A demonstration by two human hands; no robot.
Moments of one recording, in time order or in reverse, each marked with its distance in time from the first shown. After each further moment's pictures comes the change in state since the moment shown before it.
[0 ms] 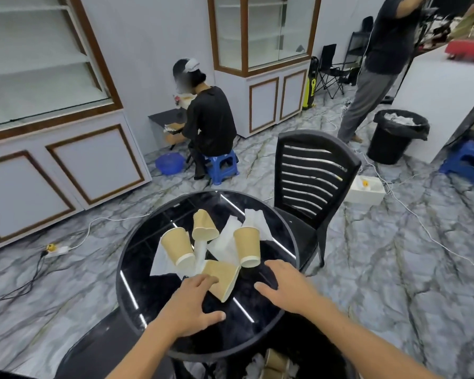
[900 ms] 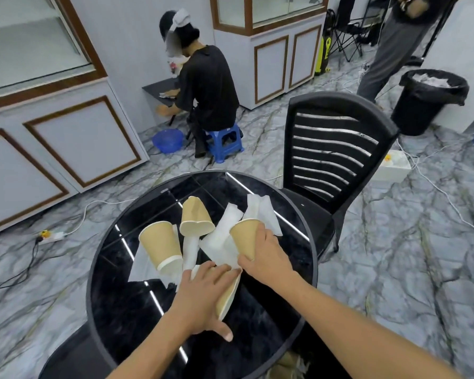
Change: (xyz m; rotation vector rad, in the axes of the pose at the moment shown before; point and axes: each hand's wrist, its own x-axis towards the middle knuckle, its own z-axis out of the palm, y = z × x) left_hand 0.120 -0.025 0.049 0.453 -0.092 0.110; right_hand 0.153 0.013 0.067 0.053 0.140 0.107
